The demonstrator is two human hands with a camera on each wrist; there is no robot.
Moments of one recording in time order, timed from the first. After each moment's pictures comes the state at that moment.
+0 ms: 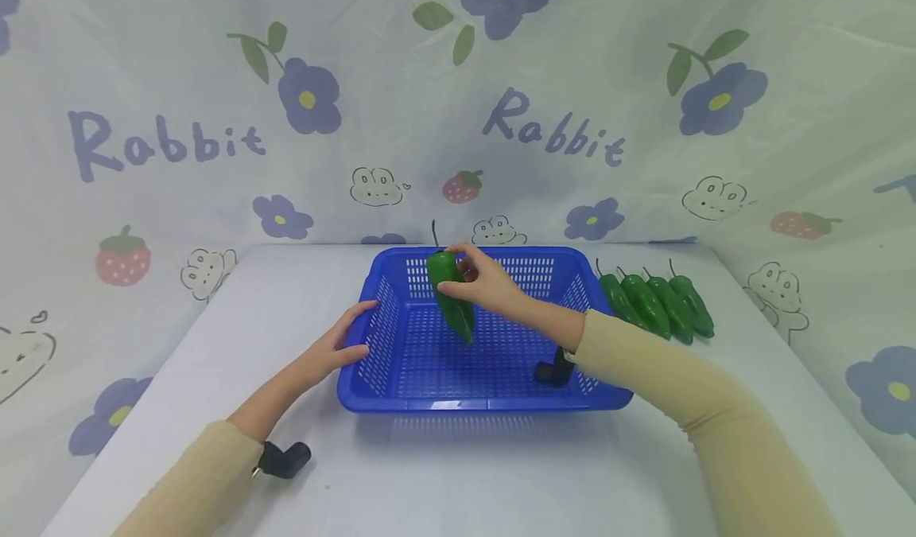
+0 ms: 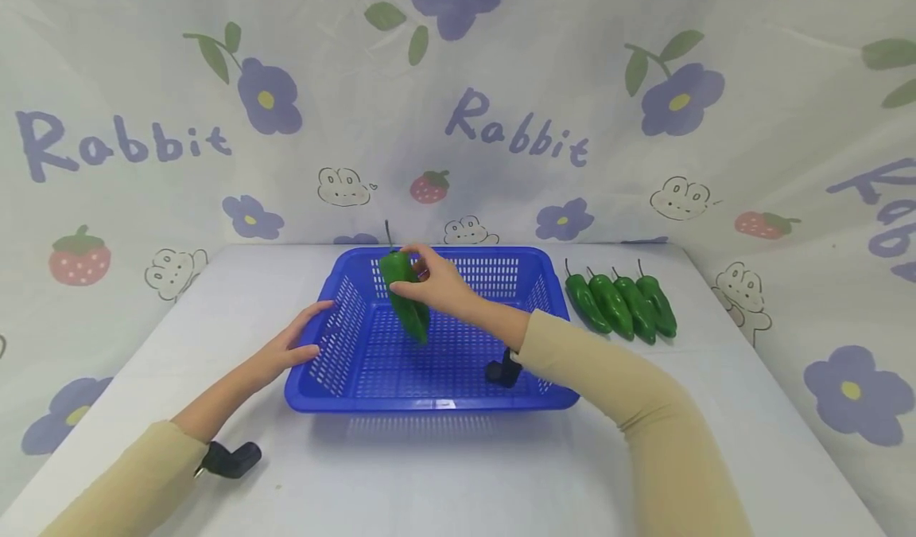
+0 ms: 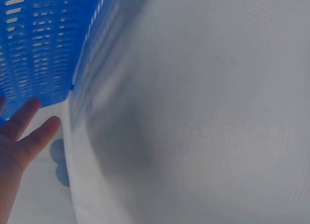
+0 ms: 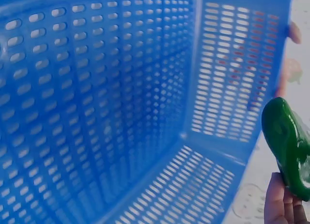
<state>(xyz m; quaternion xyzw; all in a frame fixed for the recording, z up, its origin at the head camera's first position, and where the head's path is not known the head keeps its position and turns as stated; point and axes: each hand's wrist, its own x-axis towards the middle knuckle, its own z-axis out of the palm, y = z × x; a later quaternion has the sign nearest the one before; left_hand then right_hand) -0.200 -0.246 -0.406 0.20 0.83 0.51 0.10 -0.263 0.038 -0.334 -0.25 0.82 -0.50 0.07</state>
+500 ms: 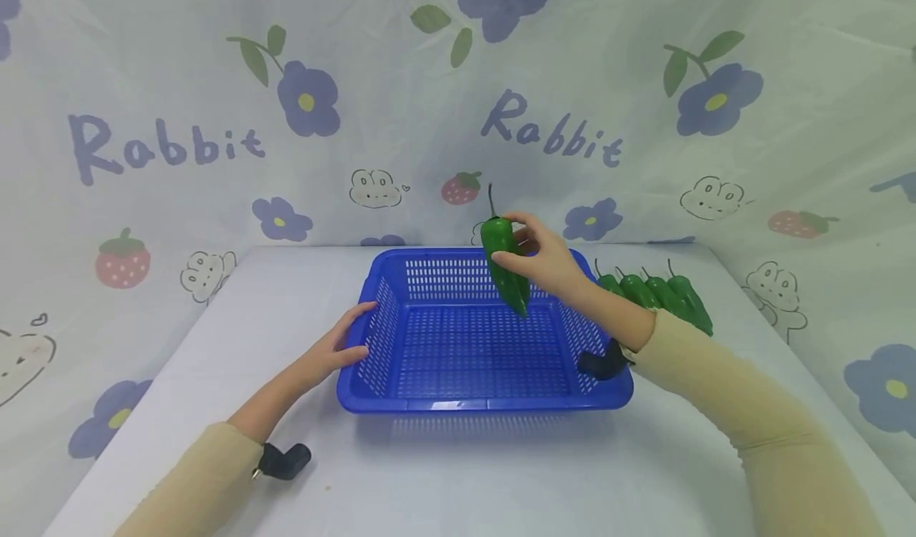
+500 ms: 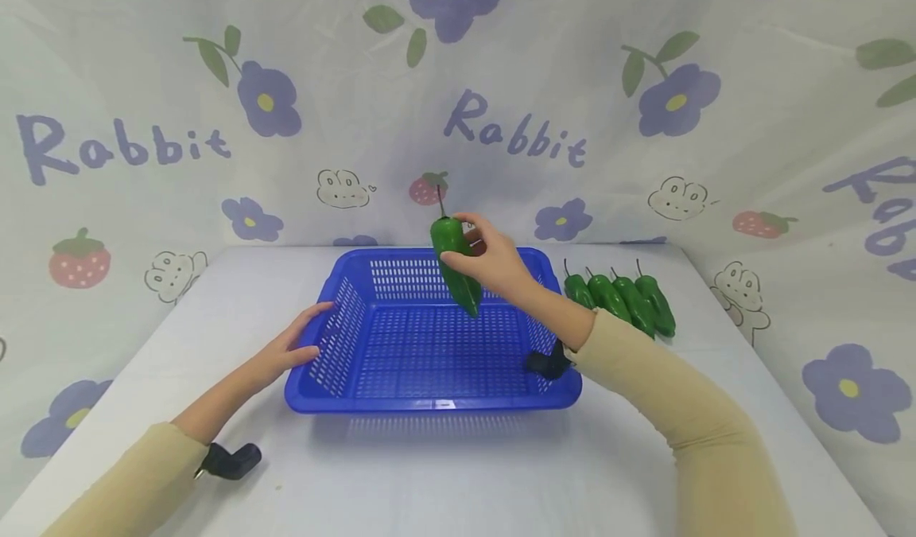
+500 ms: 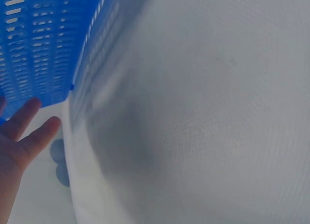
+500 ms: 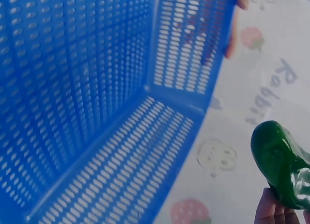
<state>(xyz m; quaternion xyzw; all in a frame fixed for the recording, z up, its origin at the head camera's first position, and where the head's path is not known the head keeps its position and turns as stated) -0.201 -0.247 -0.408 0.20 0.83 0.51 0.10 -0.254 0.103 -0.296 -0.23 0.82 -0.51 -0.02</state>
